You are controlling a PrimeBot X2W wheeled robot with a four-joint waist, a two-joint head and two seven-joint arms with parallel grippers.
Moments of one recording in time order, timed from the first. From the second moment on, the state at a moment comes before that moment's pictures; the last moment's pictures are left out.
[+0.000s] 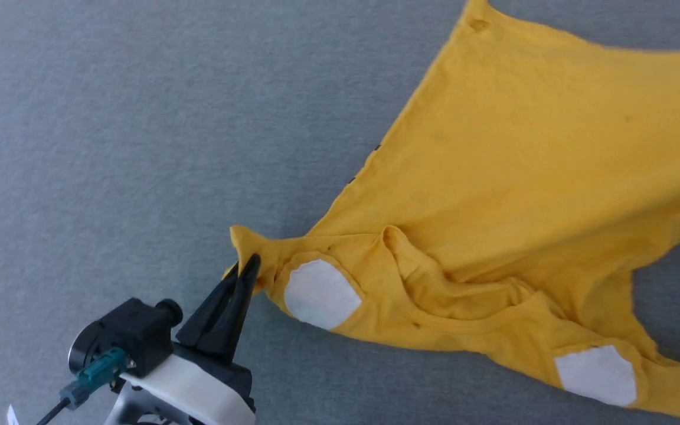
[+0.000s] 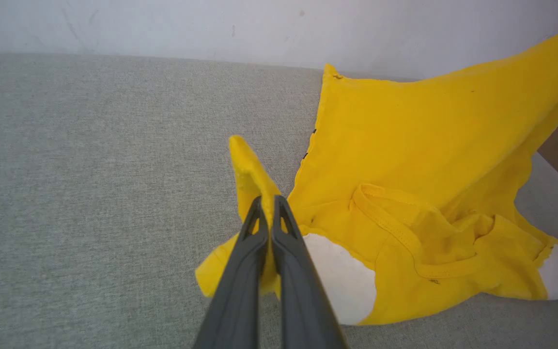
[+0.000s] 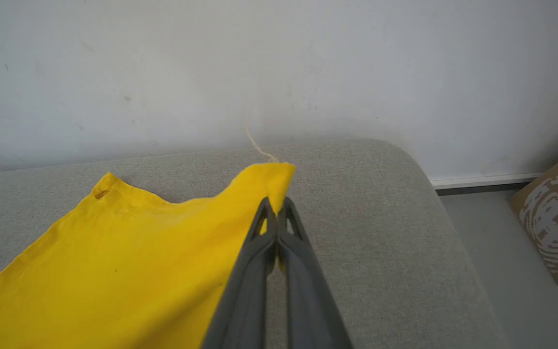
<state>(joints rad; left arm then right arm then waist) -0.09 0.63 -0.57 -0.47 -0.62 0.33 0.02 -0.41 -0.38 -0.49 -0.26 0.49 0.13 0.75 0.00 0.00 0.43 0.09</state>
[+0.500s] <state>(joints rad) -0.02 0.65 -0.55 -0.47 -0.65 0.35 0.02 0.22 -0.08 -0.66 -0.39 0.54 0.13 0.74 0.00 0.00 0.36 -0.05</state>
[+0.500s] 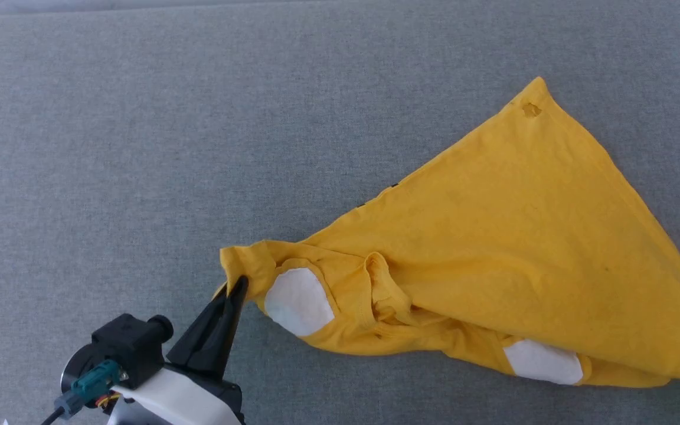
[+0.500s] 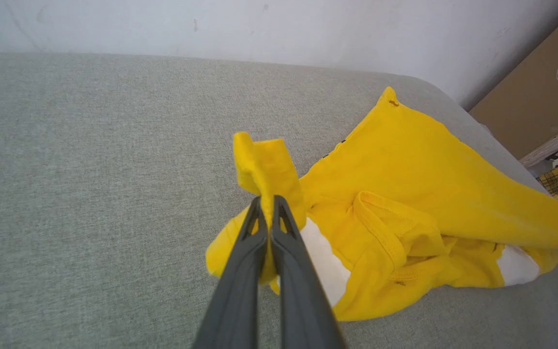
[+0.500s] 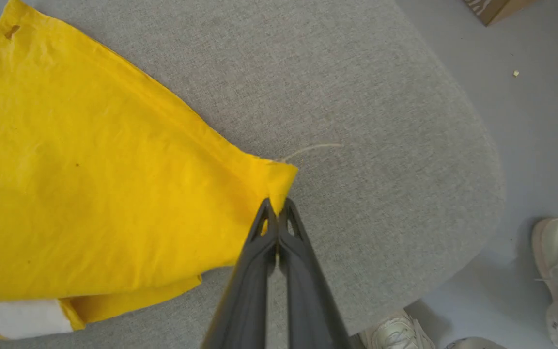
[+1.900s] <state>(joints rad) -0.22 0.51 -0.69 -0.42 -0.59 0.26 0.02 -0.56 -0.51 -0.08 -0.13 0.38 0.13 0.89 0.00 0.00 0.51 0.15</state>
